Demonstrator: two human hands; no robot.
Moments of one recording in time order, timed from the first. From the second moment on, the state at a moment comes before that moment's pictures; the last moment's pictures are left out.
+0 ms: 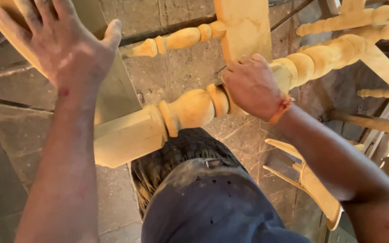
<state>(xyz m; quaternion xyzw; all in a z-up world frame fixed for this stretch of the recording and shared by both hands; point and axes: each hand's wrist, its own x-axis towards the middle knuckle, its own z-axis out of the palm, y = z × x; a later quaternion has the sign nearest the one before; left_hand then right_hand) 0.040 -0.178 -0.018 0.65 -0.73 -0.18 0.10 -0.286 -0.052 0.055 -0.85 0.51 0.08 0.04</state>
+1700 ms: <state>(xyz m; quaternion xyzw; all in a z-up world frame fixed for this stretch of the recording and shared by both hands) 0.037 -0.176 -0.007 0.64 -0.75 -0.16 0.08 -0.200 -0.021 0.057 -0.72 0.68 -0.05 0.10</state>
